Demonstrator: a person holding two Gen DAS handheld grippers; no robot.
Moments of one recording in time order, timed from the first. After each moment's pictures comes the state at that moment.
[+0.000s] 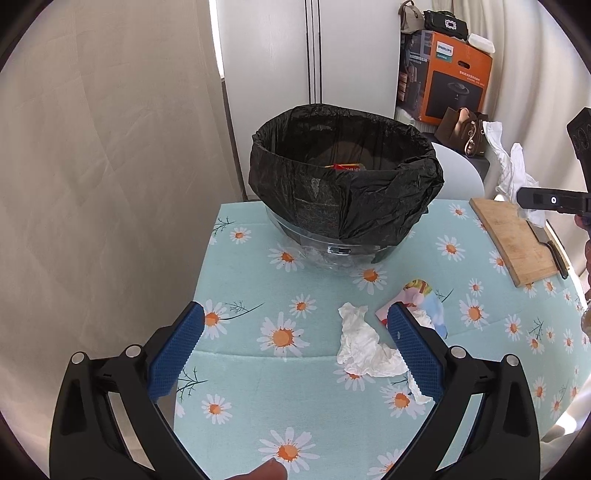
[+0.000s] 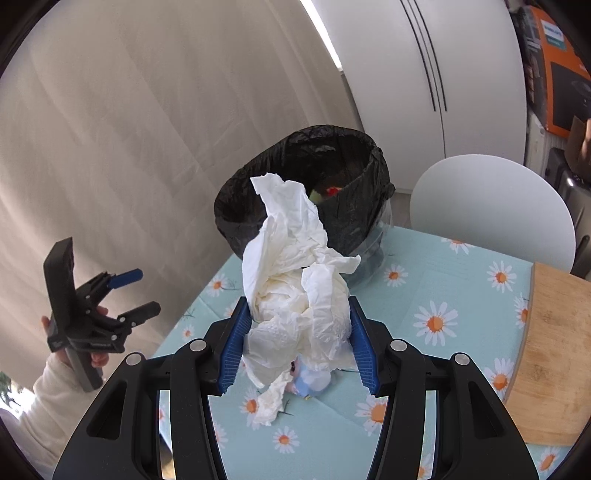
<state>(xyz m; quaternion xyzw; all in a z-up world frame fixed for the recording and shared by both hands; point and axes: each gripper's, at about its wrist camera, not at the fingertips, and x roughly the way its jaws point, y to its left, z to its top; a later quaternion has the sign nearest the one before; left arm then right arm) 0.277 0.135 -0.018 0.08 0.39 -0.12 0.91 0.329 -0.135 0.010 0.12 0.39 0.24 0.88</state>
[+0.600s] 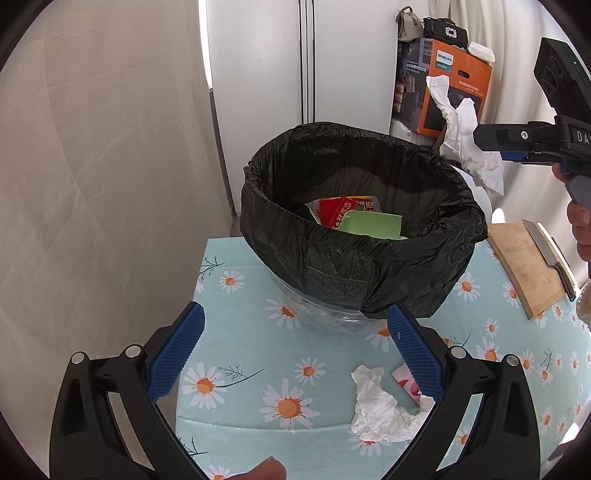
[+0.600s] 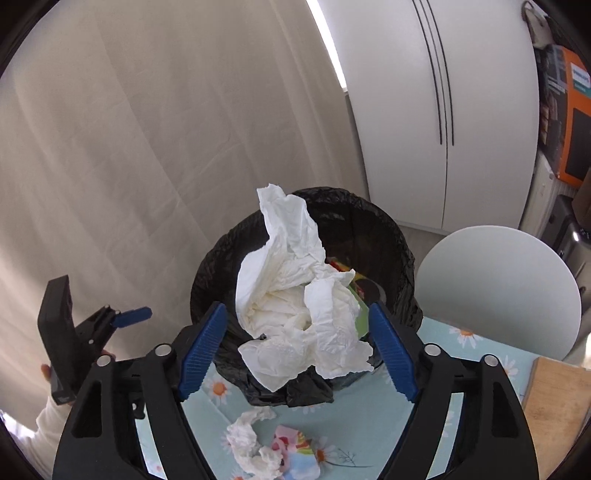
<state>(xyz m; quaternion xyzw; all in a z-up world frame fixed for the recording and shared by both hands) 0.354 0.128 -0.027 0.08 0.37 -0.15 0.91 0.442 -0.087 0.046 0.08 0.37 0.22 0.90</state>
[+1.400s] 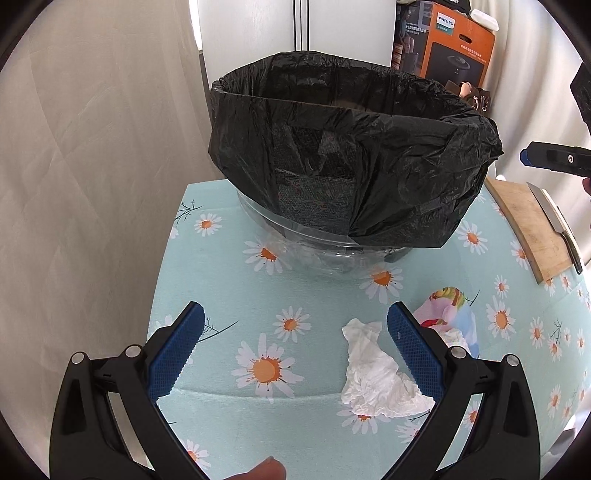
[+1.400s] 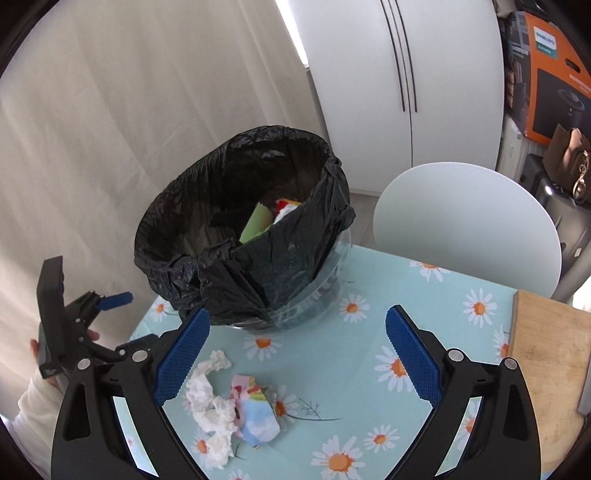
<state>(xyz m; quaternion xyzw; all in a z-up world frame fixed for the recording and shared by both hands) 0.339 0.112 -0.083 0.10 0.44 -0.15 0.88 0.392 -0.137 -0.022 0.09 0.41 0.17 0.89</state>
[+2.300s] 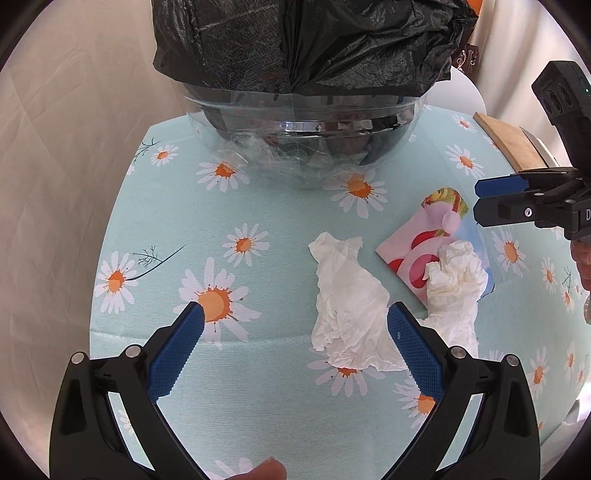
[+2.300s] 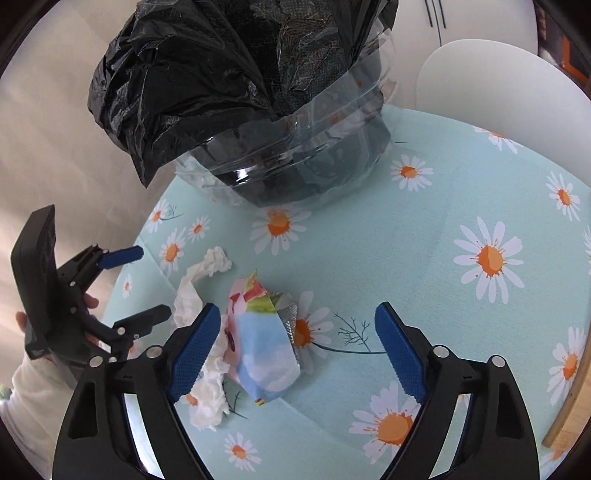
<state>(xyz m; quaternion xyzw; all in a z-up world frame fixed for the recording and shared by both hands) 0.320 0.089 -0.143 0.12 0.50 -0.17 0.84 0.380 -0.092 -0.143 0.10 0.53 0.24 0.81</state>
